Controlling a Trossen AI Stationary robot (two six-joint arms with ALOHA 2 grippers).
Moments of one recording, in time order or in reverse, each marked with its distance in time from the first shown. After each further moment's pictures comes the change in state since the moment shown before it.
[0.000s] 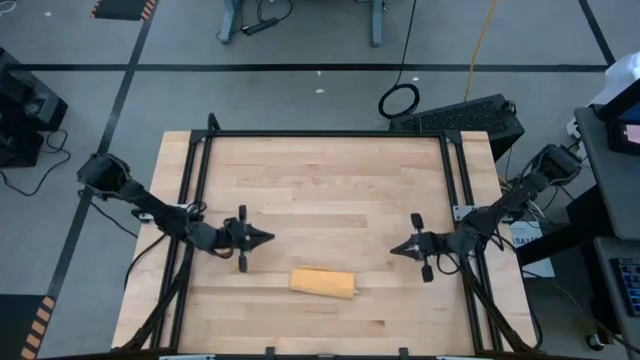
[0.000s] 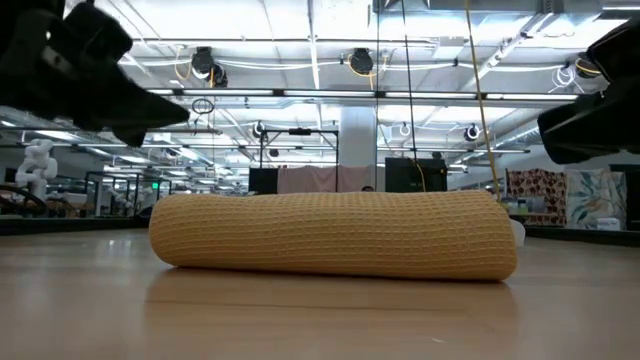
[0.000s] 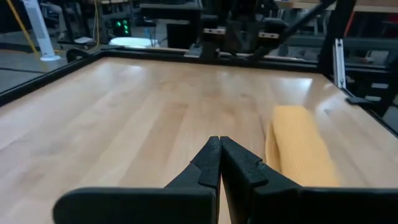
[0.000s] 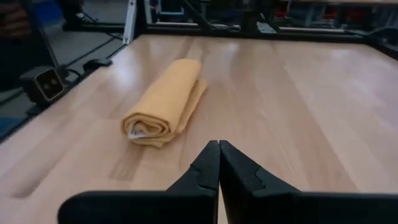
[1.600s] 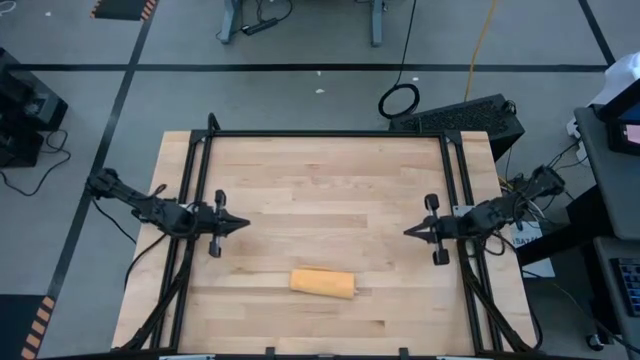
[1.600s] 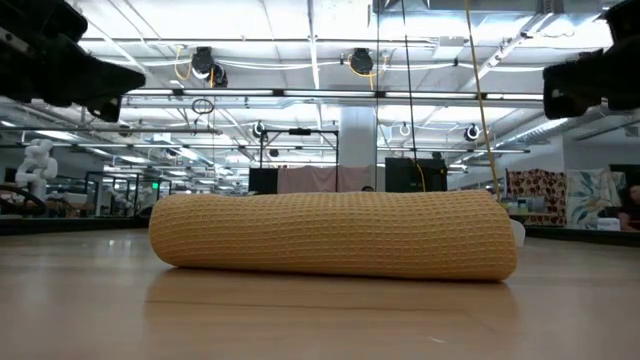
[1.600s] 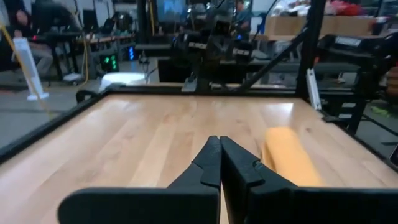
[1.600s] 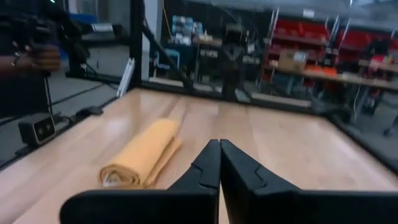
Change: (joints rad) left arm 0.040 -1.087 -0.085 -0.865 0.098 0.128; right arm -0.126 -0.786 0.000 -0.508 -0.100 -0.277
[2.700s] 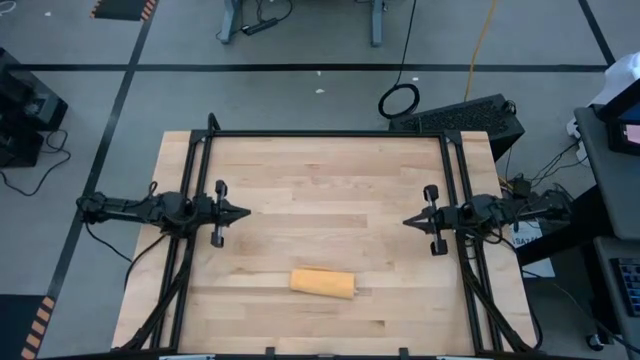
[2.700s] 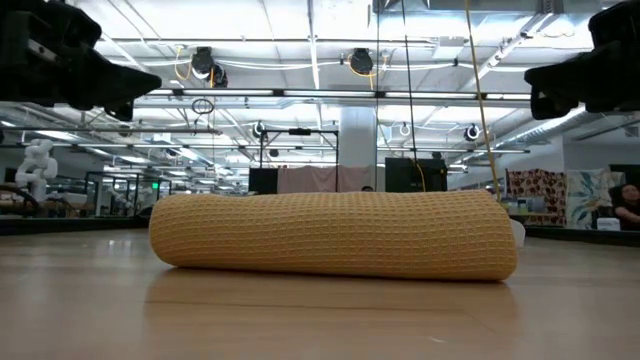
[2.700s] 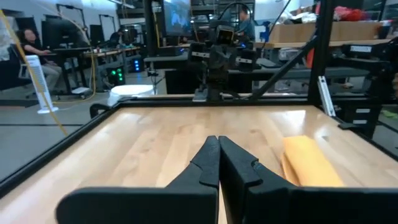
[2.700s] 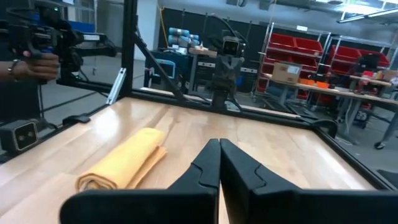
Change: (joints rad) left arm 0.333 -0.085 -0.001 -0.041 0.315 0.067; right arm -0.319 -0.099 0.000 -0.045 -0.313 -0.048
